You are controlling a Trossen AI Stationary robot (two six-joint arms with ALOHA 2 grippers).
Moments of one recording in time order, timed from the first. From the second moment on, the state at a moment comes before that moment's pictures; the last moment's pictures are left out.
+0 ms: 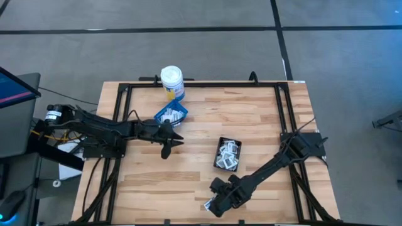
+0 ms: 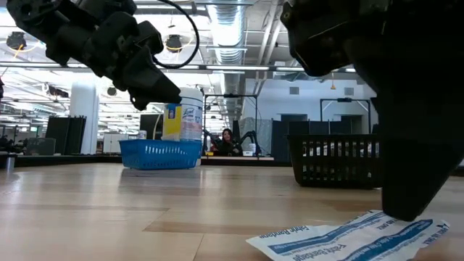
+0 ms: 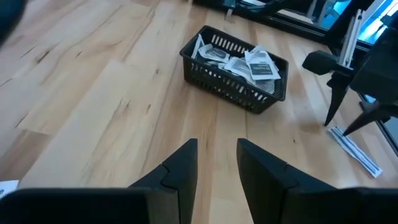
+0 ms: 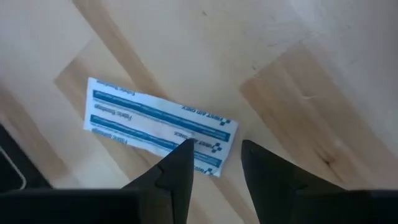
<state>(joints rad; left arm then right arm) -0.04 1.05 0.40 0.37 0.00 -0.24 0.62 2.13 1.52 -0.69 0.12 1.29</state>
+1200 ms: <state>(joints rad) -0.07 1.05 0.40 0.38 0.00 -0.35 0.65 2.07 1.59 -0.69 0.23 0.88</state>
